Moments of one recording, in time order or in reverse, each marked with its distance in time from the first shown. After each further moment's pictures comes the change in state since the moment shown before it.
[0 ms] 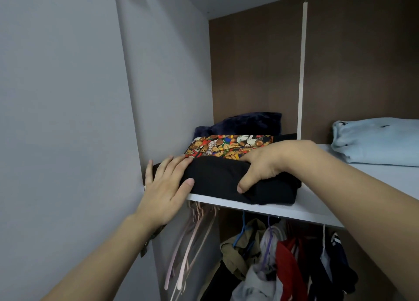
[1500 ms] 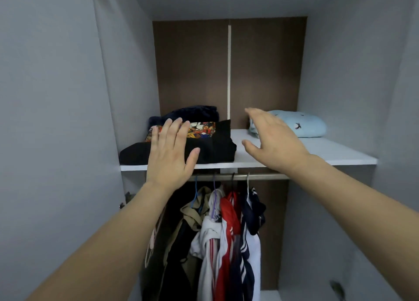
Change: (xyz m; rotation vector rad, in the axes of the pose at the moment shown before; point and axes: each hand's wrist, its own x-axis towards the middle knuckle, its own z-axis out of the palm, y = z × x) left_hand -0.021 0.090 -0.066 -0.101 0.282 0.256; right_hand -0.203 -0.032 0.060 -0.114 0.960 0.152
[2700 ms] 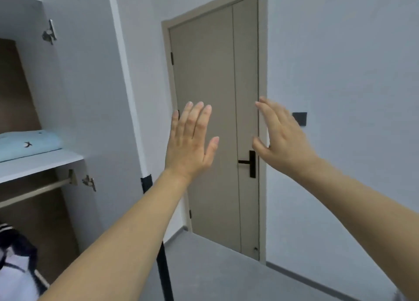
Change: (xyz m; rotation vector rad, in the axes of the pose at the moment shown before) left_hand -0.055 0.630 -0.260 -0.986 0.245 0.576; right_hand -0.510 0.046 -0.492 -0.712 0.230 0.593
